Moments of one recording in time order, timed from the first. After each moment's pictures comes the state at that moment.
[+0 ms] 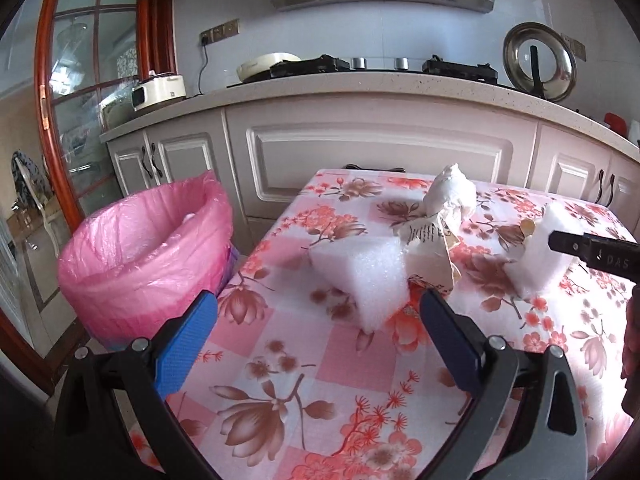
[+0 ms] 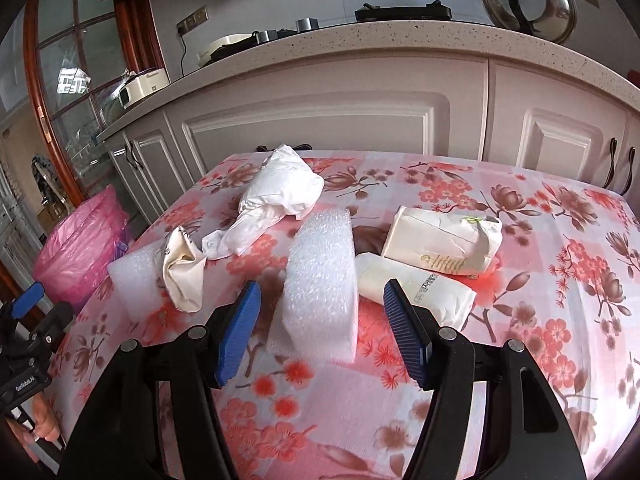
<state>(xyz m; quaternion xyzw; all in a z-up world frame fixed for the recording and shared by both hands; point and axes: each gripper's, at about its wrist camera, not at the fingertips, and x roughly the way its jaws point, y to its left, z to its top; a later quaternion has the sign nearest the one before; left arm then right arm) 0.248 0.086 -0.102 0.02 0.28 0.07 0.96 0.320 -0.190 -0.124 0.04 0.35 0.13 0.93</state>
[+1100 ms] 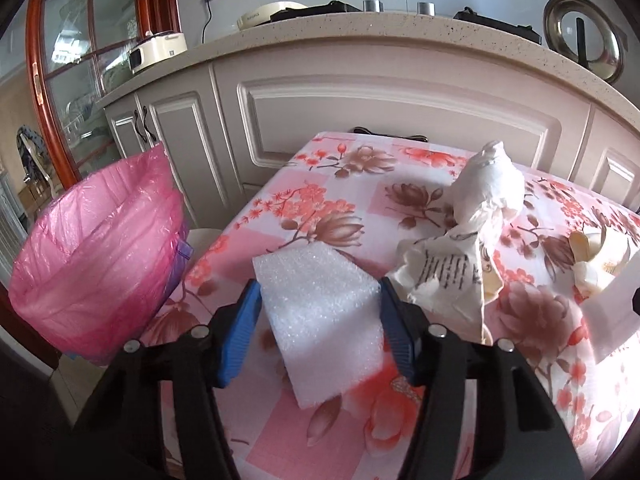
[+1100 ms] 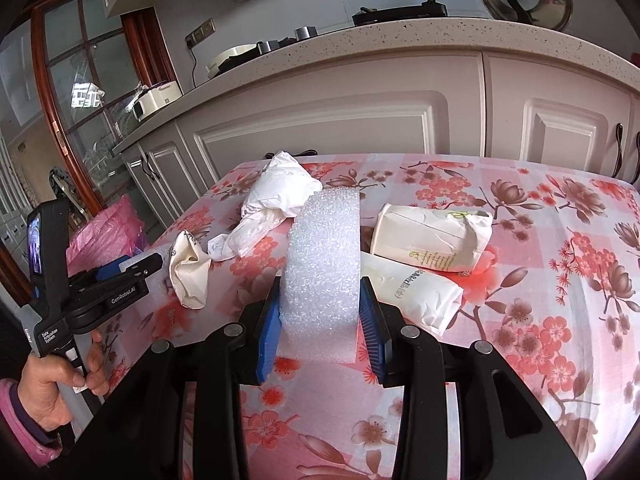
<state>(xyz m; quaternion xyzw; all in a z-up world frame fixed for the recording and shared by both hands) 0.356 0.066 -0.133 0.00 0.35 0.11 0.93 0.308 -0.219 -0.123 0.08 0.34 0.16 0.92</state>
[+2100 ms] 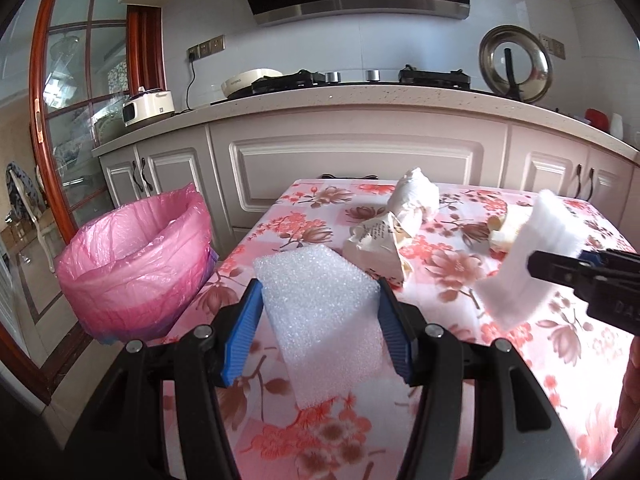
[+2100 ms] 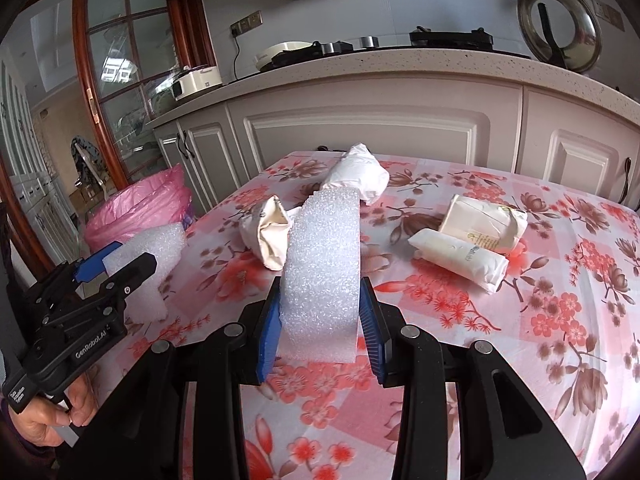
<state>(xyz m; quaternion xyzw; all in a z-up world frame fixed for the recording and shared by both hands) 0.212 0.050 -0.097 0.03 0.25 0.04 0.97 0.240 -0.161 -0.104 0.02 0.32 0.21 0.93</state>
